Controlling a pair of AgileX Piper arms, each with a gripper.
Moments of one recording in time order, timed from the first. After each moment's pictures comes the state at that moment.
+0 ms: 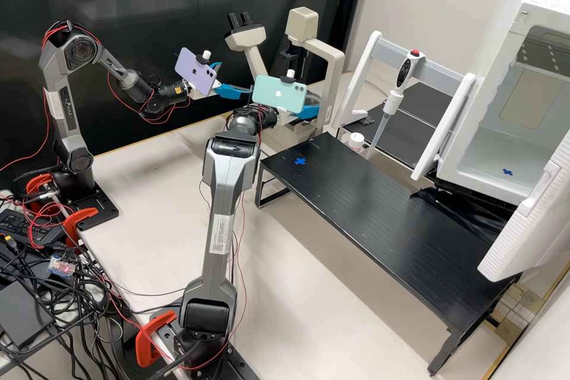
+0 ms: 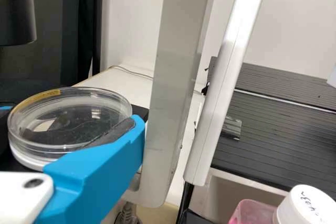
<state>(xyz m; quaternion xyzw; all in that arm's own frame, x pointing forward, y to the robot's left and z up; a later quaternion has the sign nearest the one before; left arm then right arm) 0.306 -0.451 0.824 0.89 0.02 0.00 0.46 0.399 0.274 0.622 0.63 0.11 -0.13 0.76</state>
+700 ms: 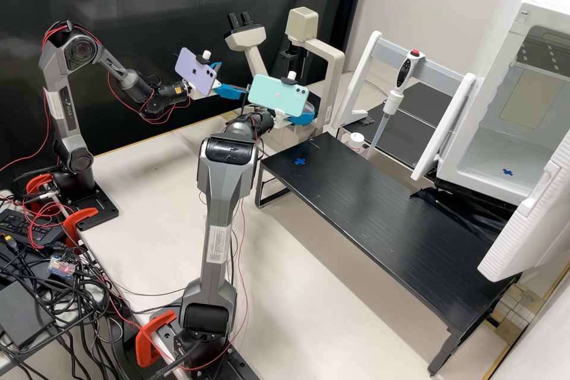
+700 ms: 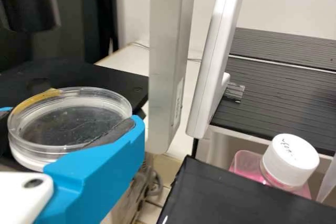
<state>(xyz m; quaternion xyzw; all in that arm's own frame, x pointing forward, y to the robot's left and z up) 0.306 -0.451 0.824 0.89 0.02 0.00 0.46 0.347 0.266 0.667 0.67 0.15 -0.08 0.72</state>
